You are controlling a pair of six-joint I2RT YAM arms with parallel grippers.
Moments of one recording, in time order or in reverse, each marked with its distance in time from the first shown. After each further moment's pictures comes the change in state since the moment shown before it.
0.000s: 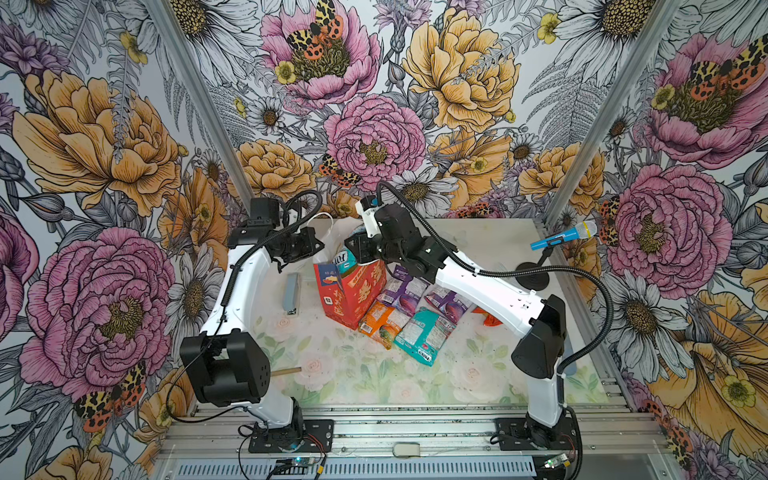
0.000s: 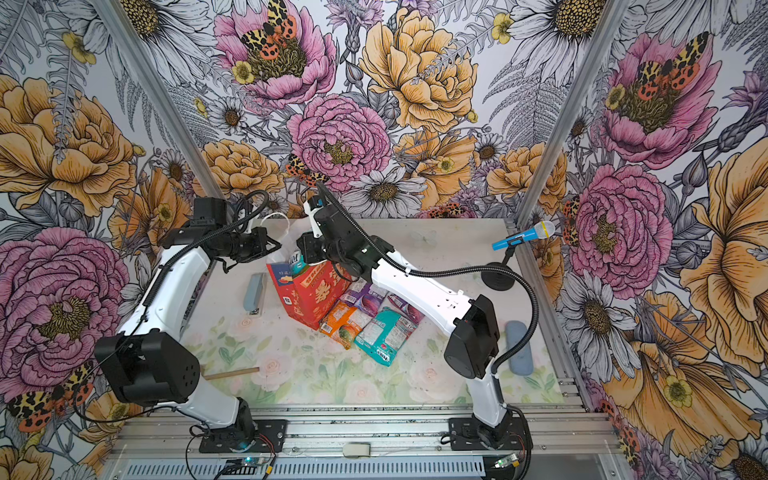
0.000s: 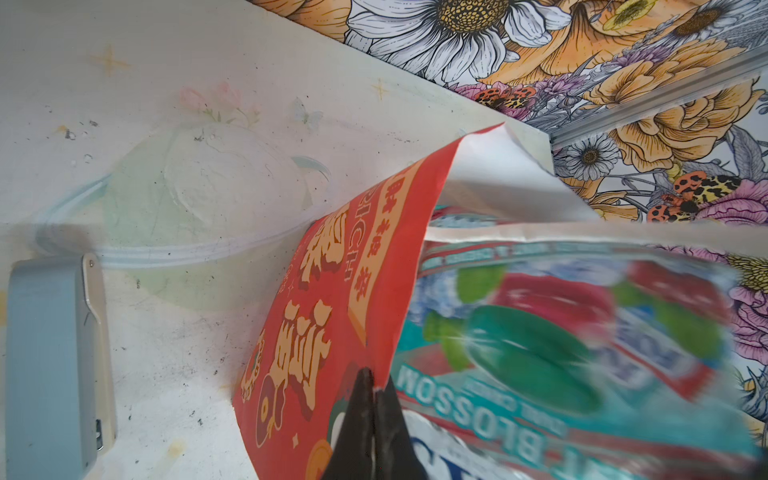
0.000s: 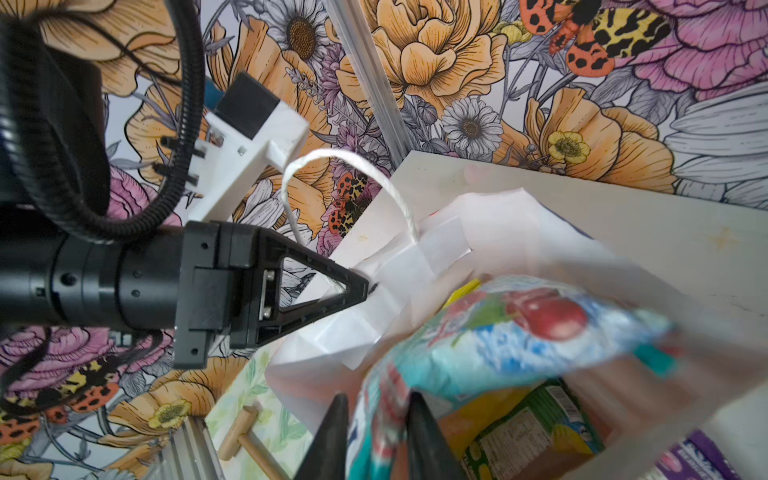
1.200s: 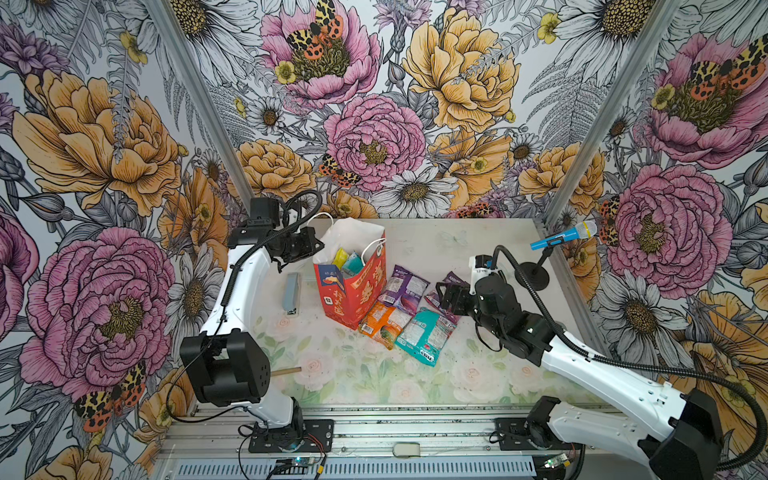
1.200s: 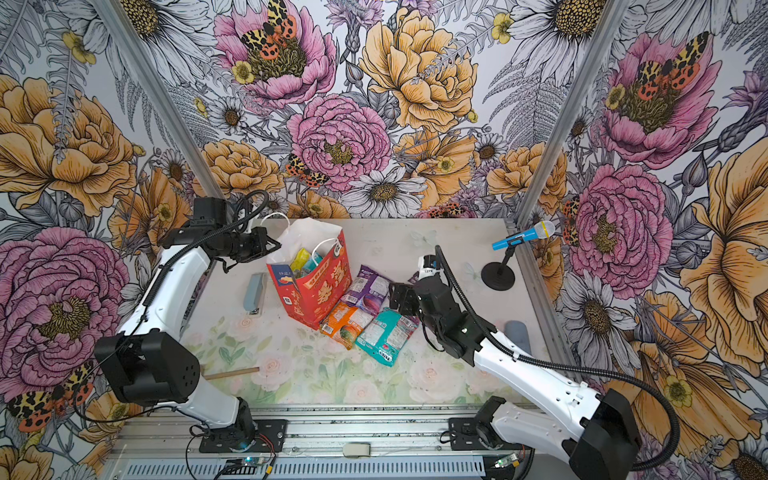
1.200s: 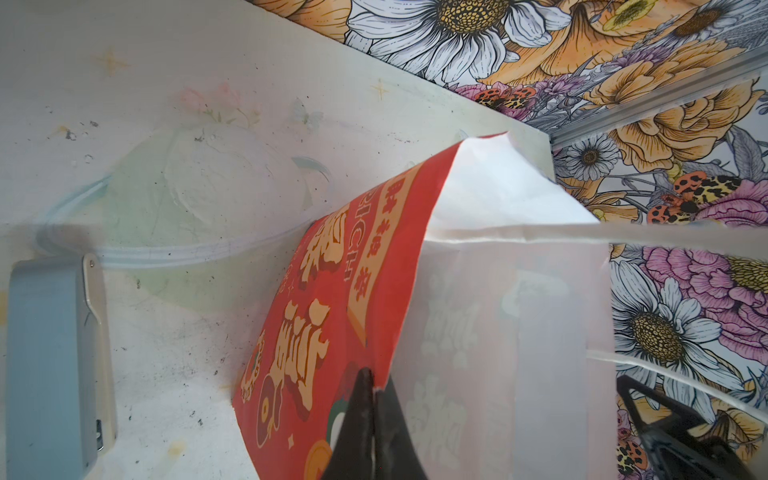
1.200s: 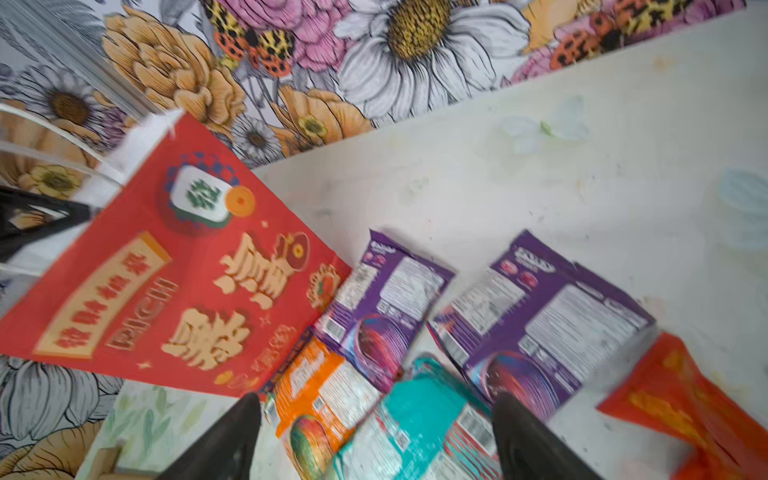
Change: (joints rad) left arm 0.000 0.000 0.000 0.001 0.000 0.000; right arm -0.137 -0.954 -1.270 0.203 0.312 0.264
